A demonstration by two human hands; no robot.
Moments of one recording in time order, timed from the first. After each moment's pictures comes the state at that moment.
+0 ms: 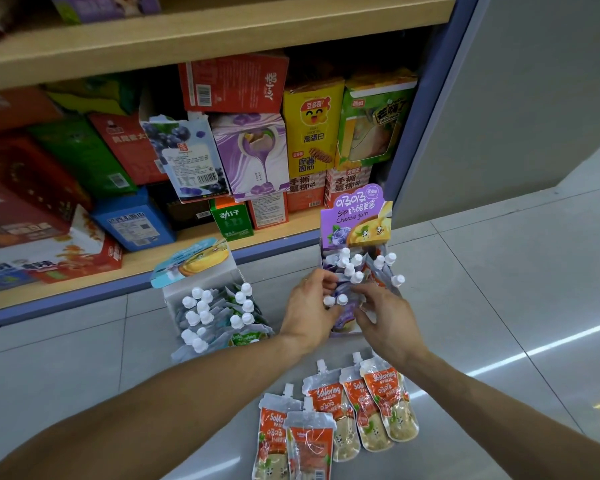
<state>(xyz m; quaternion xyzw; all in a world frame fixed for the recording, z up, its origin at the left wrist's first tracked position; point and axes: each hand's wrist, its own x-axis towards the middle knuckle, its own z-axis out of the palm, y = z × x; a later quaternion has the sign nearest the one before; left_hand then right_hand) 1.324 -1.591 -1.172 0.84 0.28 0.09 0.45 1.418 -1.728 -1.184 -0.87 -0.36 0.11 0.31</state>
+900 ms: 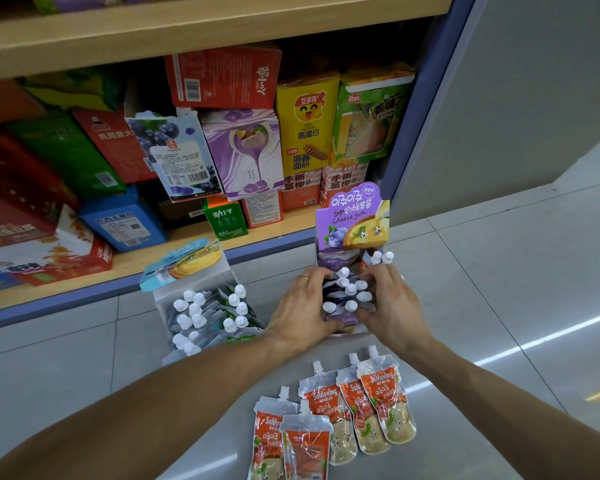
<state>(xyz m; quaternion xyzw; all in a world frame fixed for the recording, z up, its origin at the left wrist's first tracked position) 1.324 -1.574 -1.181 0.93 0.19 0.03 0.33 1.442 -1.724 -1.181 -0.87 -0.40 0.04 0.29</state>
